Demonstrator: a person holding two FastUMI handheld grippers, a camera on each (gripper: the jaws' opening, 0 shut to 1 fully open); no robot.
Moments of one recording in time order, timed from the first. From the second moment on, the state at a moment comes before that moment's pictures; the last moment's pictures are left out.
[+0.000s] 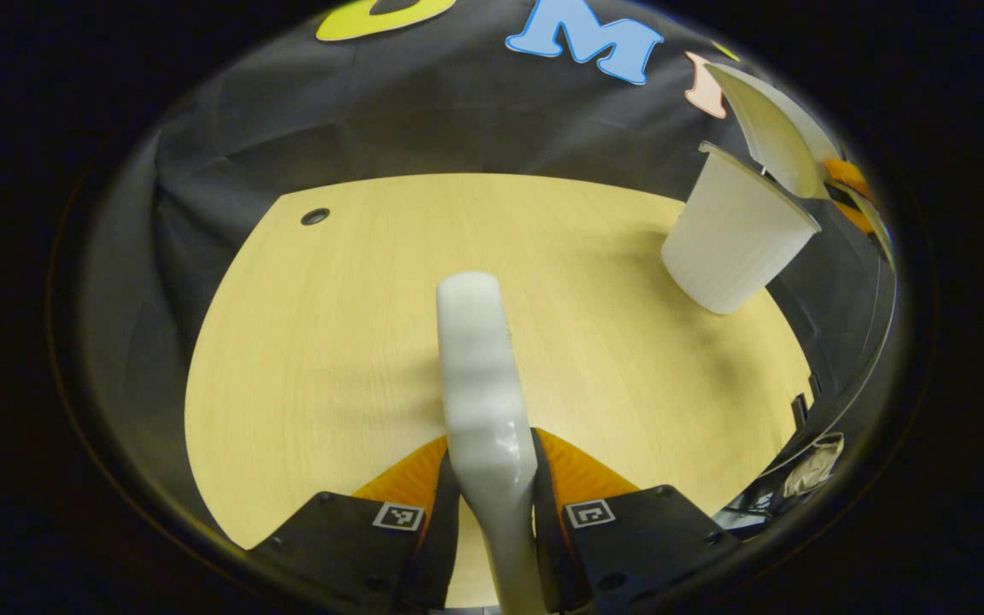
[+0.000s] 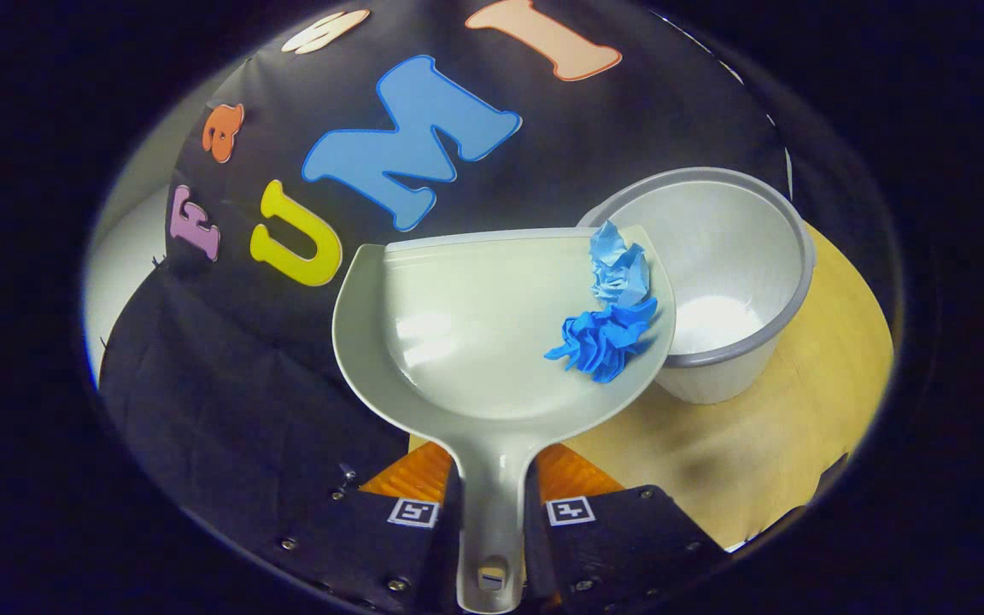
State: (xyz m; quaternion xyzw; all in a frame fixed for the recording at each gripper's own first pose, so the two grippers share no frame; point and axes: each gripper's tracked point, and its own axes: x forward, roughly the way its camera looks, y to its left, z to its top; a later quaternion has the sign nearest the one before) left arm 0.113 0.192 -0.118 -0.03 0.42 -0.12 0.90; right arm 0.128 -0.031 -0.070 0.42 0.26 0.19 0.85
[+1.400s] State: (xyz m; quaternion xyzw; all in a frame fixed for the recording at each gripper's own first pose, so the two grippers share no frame) left arm 0.088 0.185 -0.104 -0.03 0.42 -0.12 0.90; right arm 0.113 0.012 0.006 0.68 0.18 0.25 0.67
